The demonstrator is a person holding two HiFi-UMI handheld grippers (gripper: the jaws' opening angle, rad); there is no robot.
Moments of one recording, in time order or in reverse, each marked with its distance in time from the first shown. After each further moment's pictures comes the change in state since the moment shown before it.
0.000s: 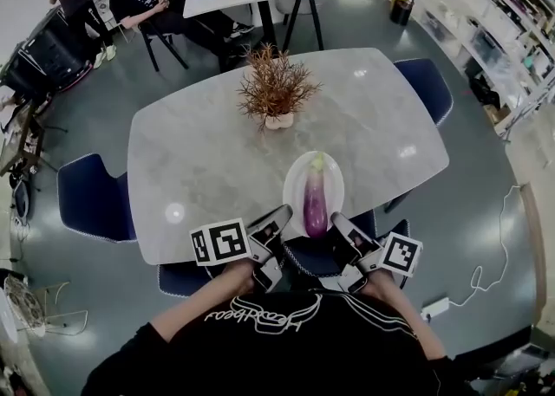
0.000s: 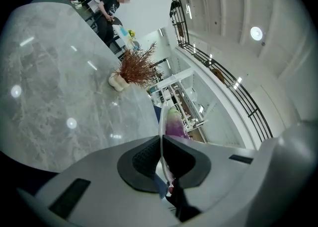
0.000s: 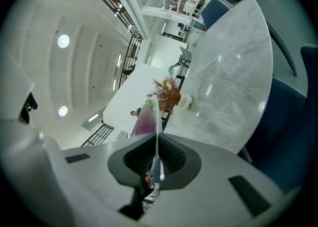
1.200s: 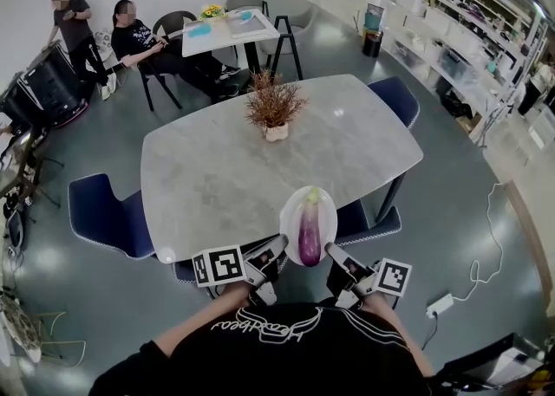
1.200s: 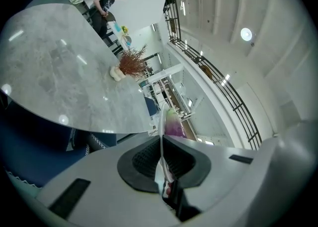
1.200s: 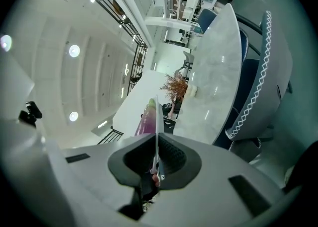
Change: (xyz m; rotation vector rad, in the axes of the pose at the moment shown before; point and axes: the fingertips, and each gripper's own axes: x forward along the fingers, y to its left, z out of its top) left arm -0.135 -0.028 -0.096 0.031 0.067 -0.114; right arm -0.085 0.063 -0.146 0.022 -0.087 0.095
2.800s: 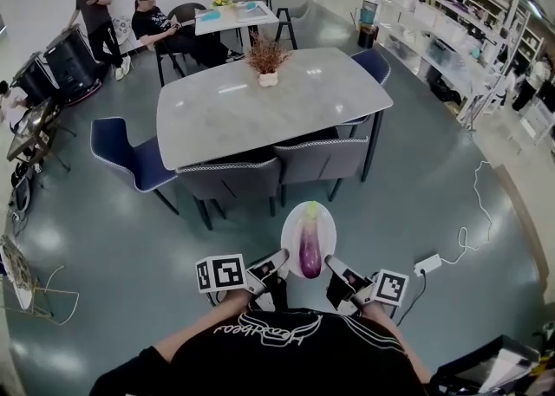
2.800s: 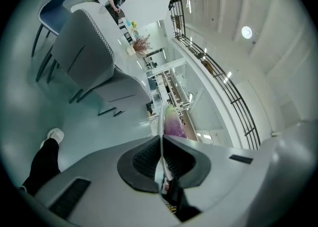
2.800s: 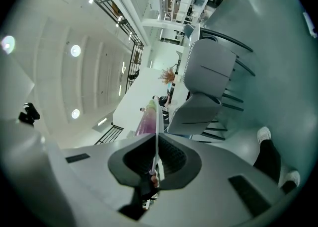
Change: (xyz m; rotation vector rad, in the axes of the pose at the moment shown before) left arm -0.161 -0.081 -0.368 -0.061 0.044 0.027; right arm -0.323 0.046 -0.241 0.054 0.027 -0.035
